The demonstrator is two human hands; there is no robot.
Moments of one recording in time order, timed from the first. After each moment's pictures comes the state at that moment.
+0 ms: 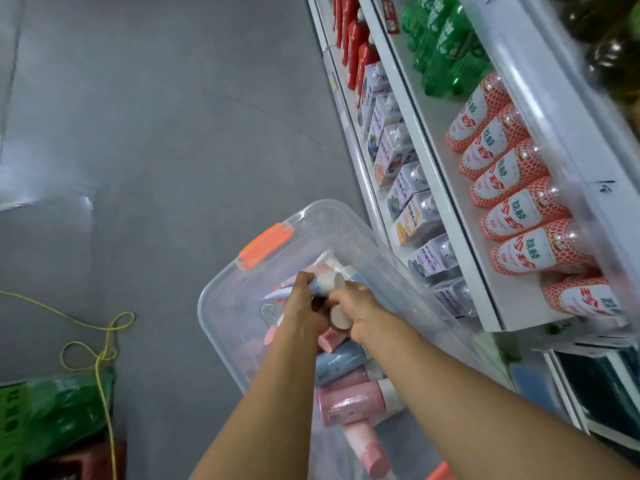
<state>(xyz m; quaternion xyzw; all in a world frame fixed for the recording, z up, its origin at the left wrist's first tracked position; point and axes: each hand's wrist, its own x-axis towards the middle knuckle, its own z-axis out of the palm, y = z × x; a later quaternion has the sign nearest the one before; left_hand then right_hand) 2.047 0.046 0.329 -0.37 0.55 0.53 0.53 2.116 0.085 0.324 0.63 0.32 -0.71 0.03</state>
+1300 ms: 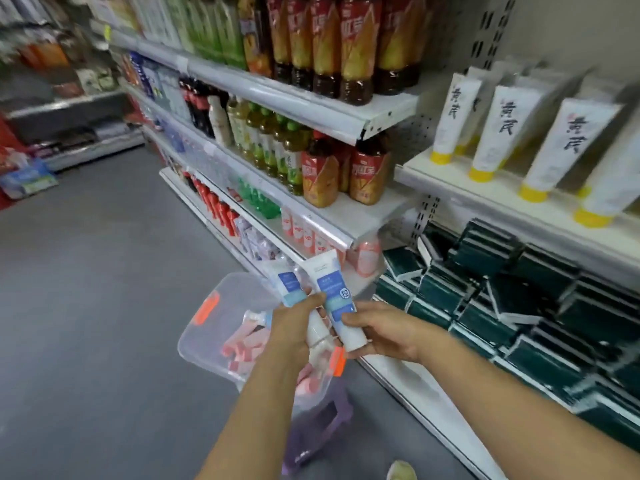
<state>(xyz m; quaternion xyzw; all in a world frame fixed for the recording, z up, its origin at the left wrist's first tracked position) 2.238 -0.128 0.633 0.14 0.54 0.56 0.62 2.394 -0.107 0.629 0.45 0.40 -0.77 -0.20</state>
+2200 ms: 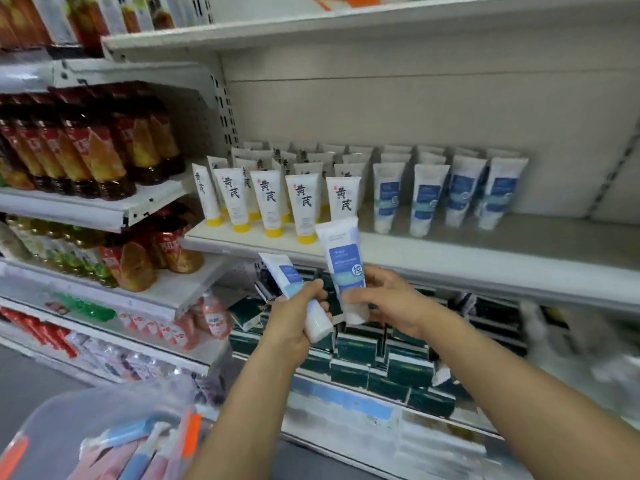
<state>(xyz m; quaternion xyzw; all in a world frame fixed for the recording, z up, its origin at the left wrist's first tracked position) 2.547 -0.190 0.740 0.33 0.44 0.41 0.73 2.700 -0.241 0.752 0.58 0.42 -0.51 -0.48</state>
